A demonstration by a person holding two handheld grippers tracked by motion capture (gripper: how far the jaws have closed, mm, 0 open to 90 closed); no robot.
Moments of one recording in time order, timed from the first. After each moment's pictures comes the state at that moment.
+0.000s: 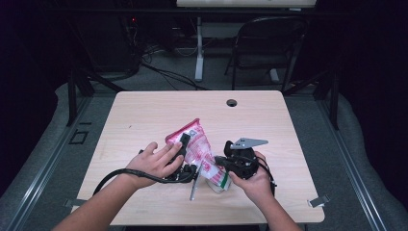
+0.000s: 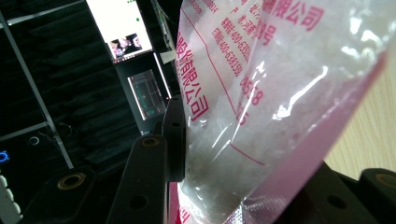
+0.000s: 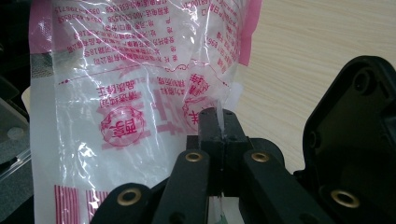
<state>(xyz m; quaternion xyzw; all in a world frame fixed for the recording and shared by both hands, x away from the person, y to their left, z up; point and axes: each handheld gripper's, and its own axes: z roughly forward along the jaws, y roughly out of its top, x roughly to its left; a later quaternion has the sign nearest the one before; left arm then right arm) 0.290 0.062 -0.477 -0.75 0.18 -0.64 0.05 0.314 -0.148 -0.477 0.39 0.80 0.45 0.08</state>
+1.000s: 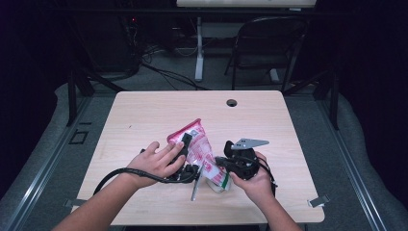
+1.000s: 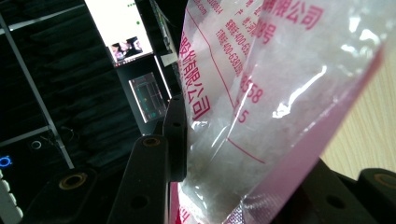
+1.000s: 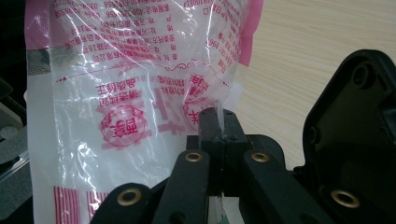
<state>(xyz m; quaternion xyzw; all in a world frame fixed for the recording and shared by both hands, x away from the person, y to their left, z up) 0.289 0.058 -0.473 -0.74 0.19 -0.64 0.05 0.313 -0.151 -0.478 0.39 0.80 0.45 0.08</state>
